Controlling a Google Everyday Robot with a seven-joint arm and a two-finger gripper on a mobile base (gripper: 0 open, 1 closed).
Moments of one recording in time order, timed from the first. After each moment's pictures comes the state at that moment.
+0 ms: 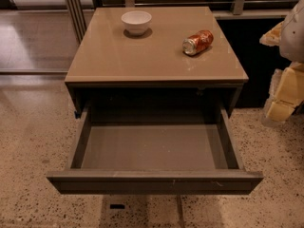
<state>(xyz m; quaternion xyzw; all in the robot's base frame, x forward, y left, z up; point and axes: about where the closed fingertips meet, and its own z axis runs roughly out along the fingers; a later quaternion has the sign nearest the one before) 0.438 -0.217 0.976 -0.60 0.78 -0.03 0.16</state>
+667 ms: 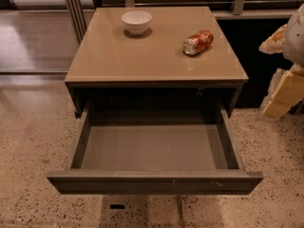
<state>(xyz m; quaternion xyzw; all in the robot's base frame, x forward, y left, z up) 0.437 -0.215 0.977 -0.60 0.78 -0.04 0.17</state>
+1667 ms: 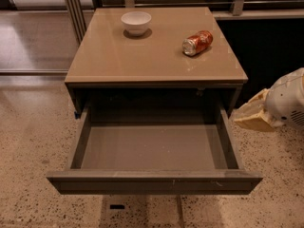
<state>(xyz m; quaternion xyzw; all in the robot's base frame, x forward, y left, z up) 0.425 -0.200 0.884 -0.50 0.81 0.08 0.28</state>
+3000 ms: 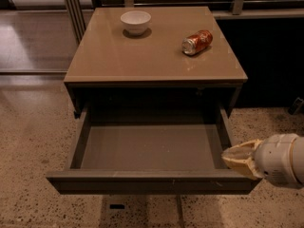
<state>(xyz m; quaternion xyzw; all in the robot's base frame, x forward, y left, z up) 0.386 -0.192 0.791 -0.40 0.84 0.14 0.34</state>
